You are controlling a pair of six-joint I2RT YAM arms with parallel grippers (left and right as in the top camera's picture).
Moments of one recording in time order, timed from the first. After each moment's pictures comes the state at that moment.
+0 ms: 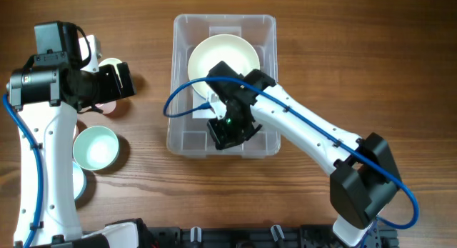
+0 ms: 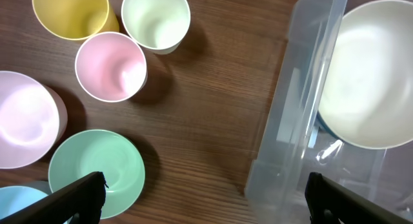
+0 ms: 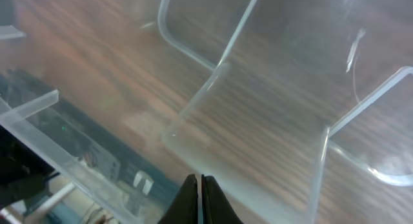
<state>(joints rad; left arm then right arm) 0.13 1.44 1.51 -1.22 0.08 -0.15 0.75 1.88 1.51 -1.15 -0.44 0.30</state>
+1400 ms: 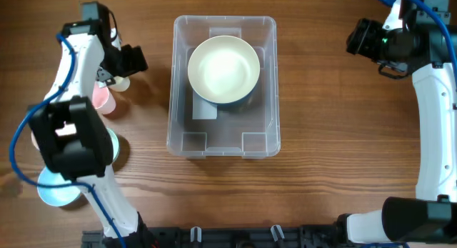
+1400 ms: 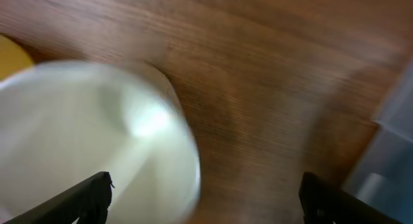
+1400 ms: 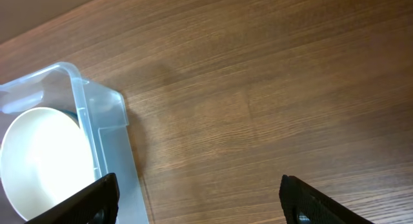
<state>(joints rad) 0.13 2.11 1.72 -1.03 0.08 -0.25 -0.07 1.62 1.78 -1.18 -0.04 0.28</state>
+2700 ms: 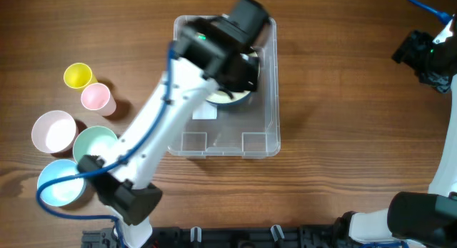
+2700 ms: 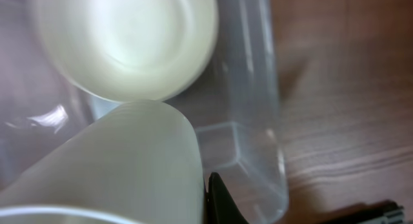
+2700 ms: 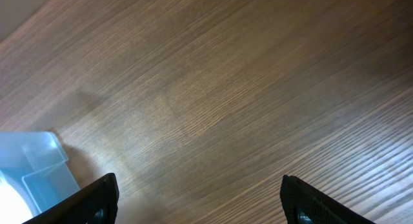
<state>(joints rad) -0.70 1.91 2.13 -1.46 -0.01 -0.52 -0.31 1.62 1.78 -1.26 0.01 0.31</state>
